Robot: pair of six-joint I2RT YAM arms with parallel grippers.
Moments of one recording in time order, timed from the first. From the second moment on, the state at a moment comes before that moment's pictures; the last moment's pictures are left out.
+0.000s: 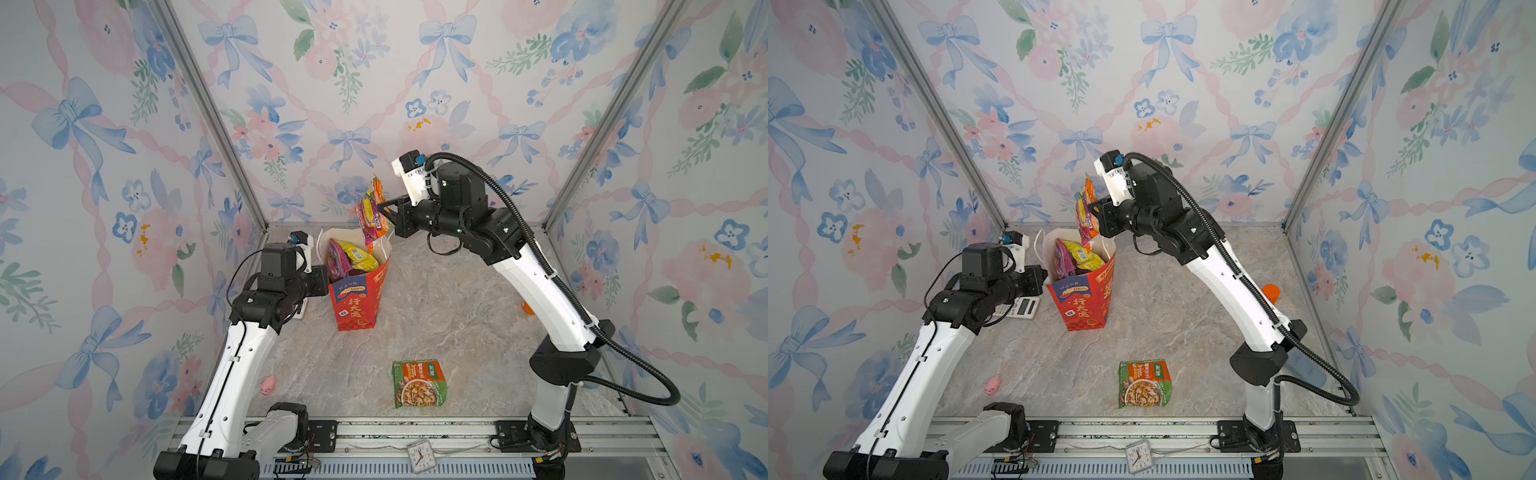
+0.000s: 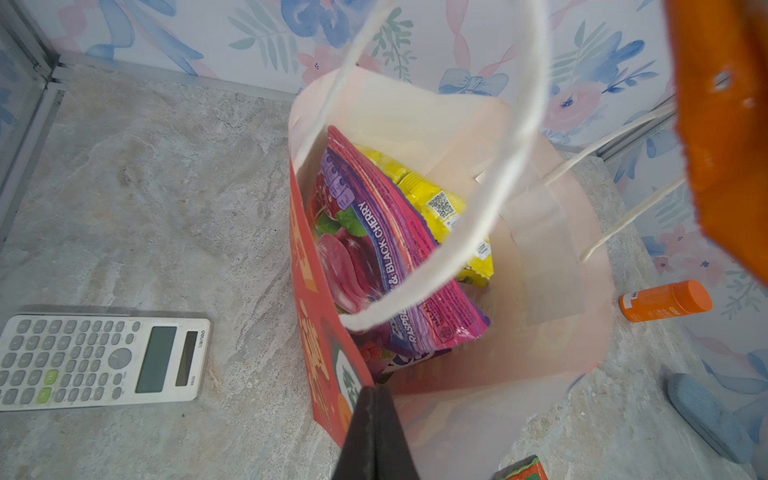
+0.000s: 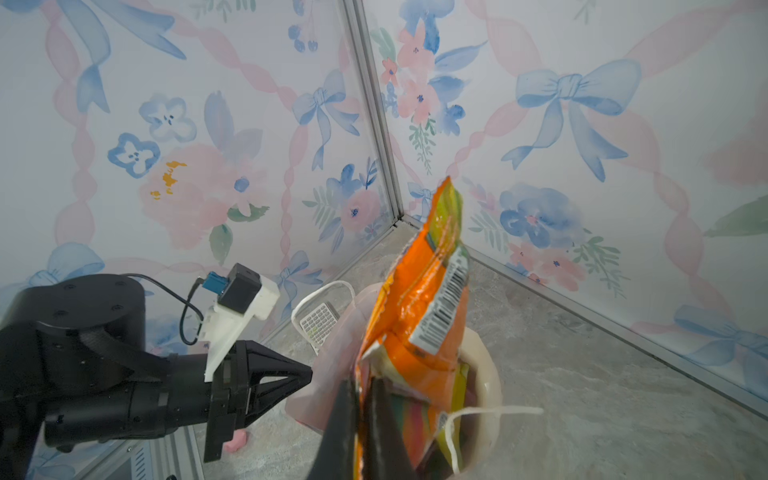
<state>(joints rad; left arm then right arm) -0.11 1.06 1.15 -0.74 0.20 -0.24 0.82 1.95 2.49 -0.86 -0.14 0.20</state>
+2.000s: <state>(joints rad) -0.11 1.07 1.15 -0.74 0.20 -0.24 0.90 2.32 2.67 -1.10 0.03 0.10</state>
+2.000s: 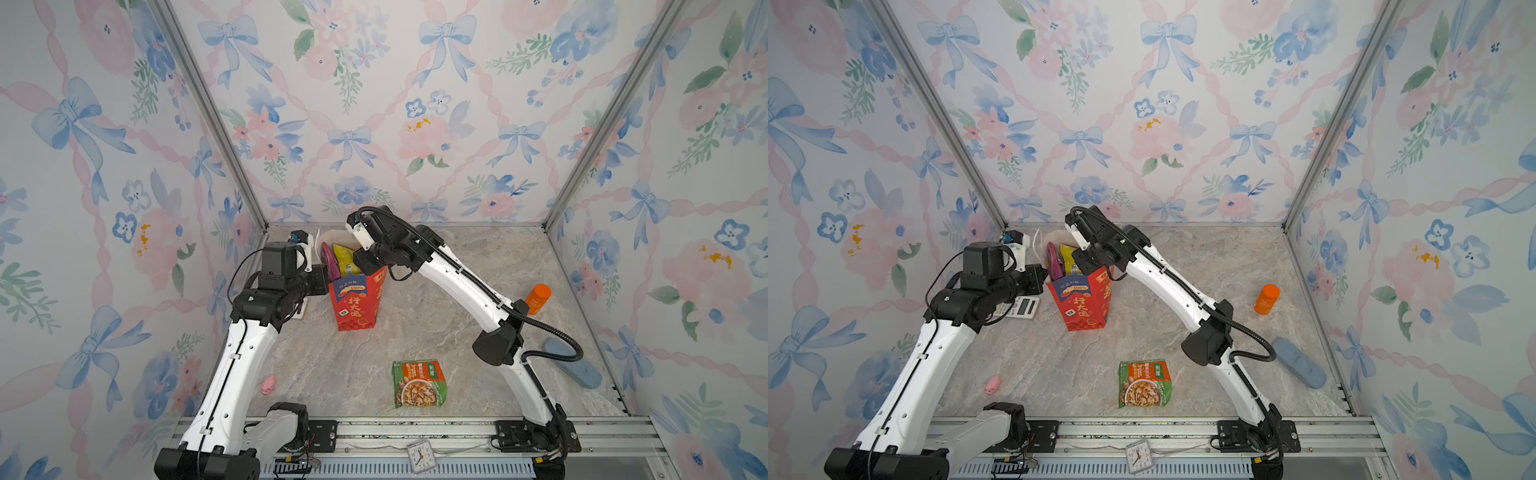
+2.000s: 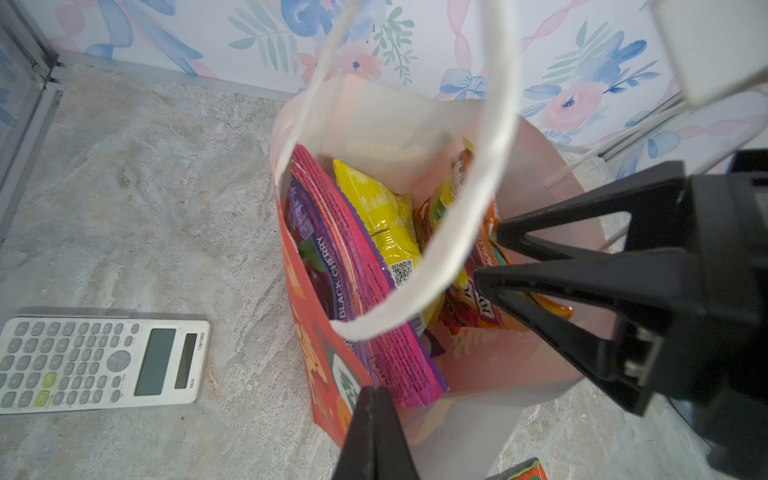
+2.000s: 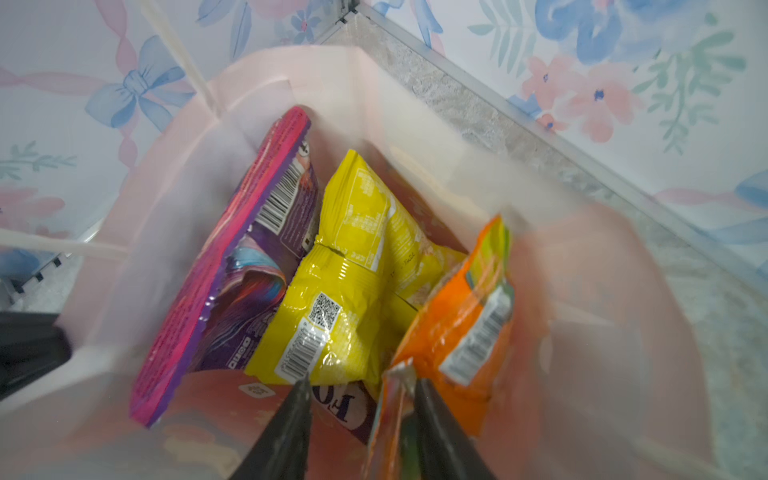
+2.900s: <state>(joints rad) -0.11 1.07 1.15 -0.74 0.20 -0.24 0.96 1.42 1.19 -0.76 0.15 0.36</state>
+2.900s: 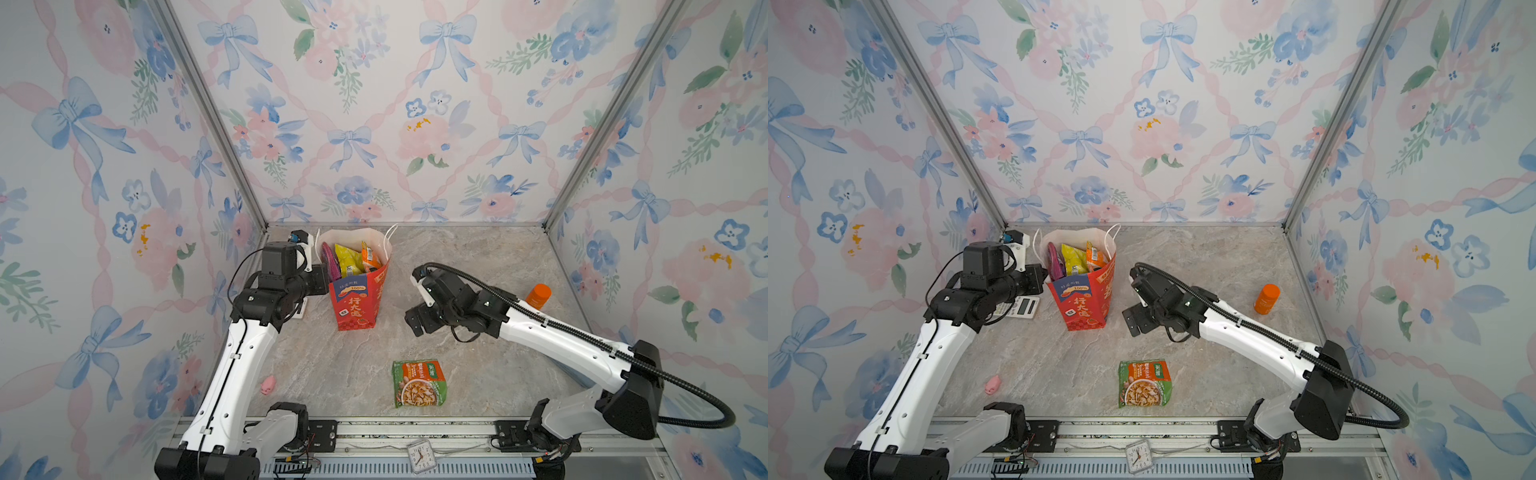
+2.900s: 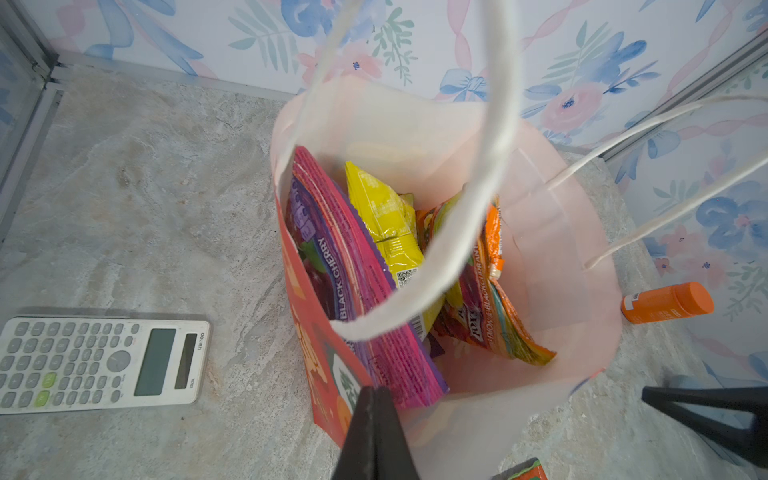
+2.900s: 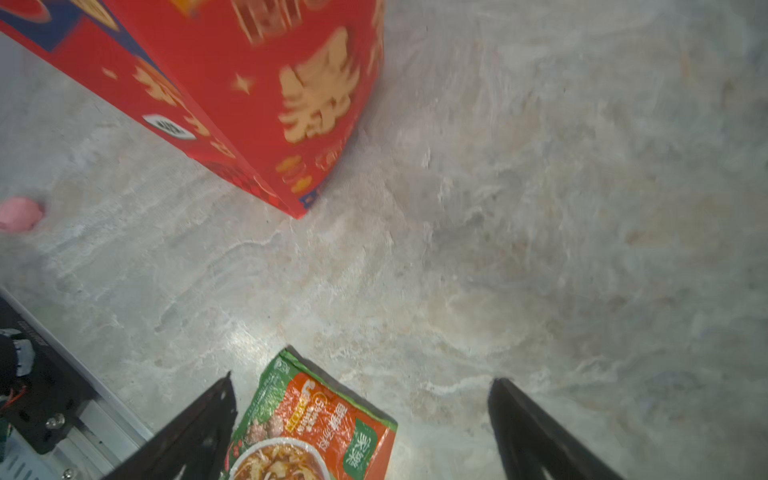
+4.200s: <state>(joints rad) -0.11 1.05 1.15 -0.74 0.20 -0.24 1.09 1.68 0.98 -0.76 0.15 0.56</state>
